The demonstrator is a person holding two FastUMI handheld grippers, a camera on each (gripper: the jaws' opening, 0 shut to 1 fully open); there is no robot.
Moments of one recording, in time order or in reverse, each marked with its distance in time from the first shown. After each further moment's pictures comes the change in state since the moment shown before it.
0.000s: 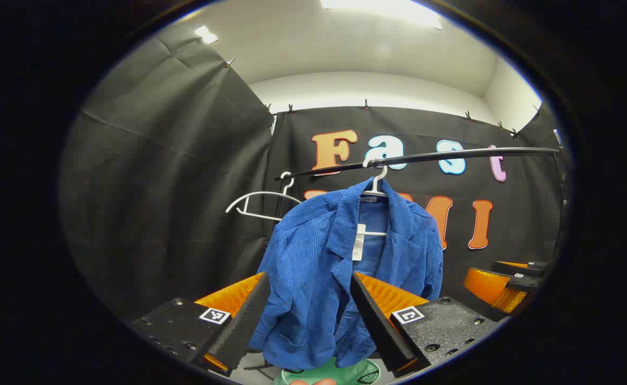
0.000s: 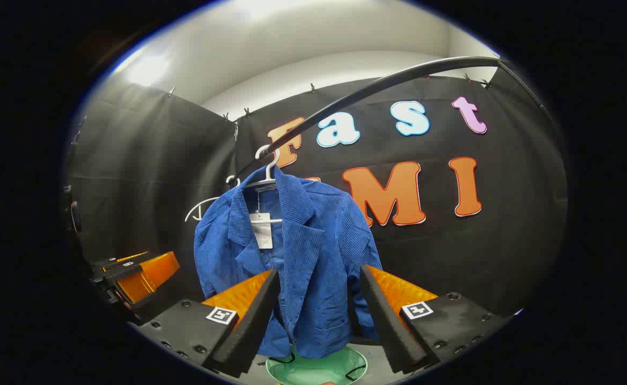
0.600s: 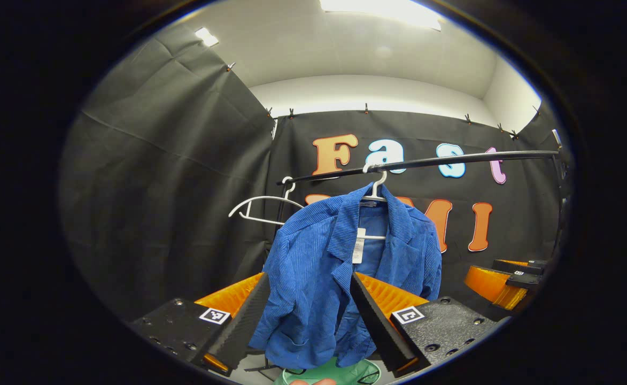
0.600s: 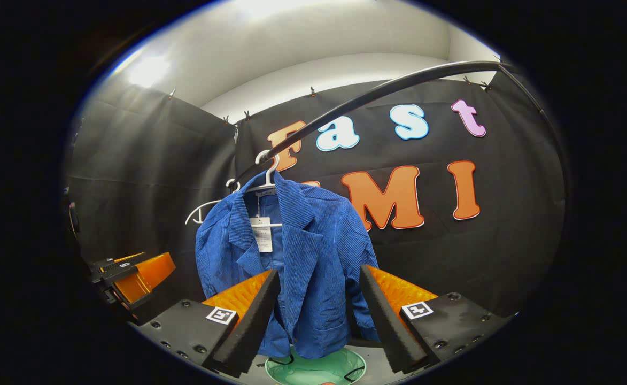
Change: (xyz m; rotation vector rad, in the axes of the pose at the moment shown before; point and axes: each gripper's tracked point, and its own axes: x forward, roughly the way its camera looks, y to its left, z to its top) left arm -0.007 0.003 0.007 0.001 -0.019 0.007; right arm -0.001 -0.001 0.007 0.001 -0.017 -0.005
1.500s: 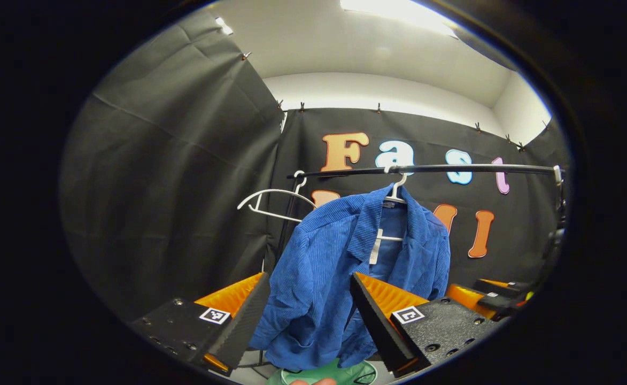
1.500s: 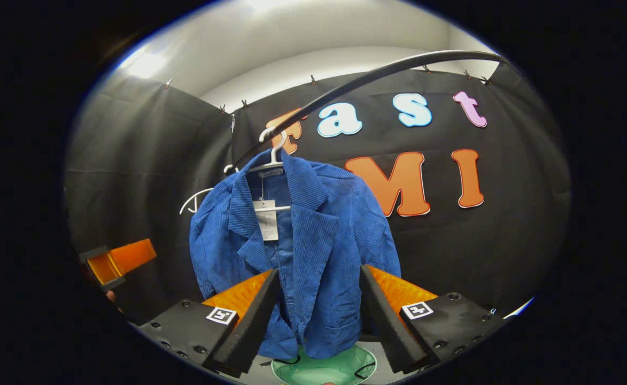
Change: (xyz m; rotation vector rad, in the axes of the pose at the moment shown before) left arm 0.016 0.045 -0.004 -0.077 0.024 -0.018; right arm 0.054 0.036 -0.047 0.006 0.061 -0.042
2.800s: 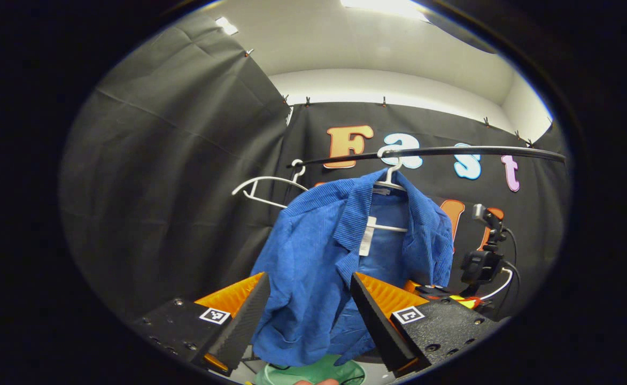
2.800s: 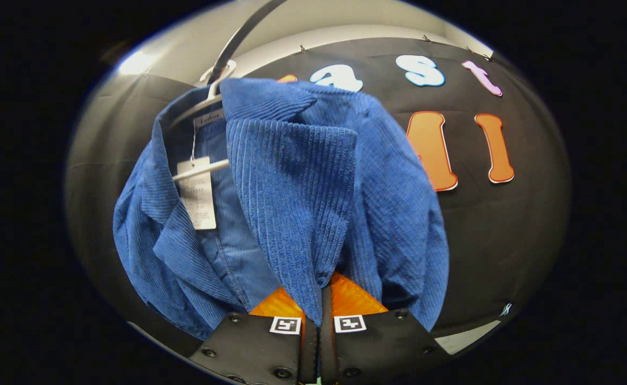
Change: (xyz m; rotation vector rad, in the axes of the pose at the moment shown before) left arm 0.024 -0.059 -0.045 -0.039 0.033 0.050; right arm 0.144 -0.059 -0.036 0.031 0.056 0.046
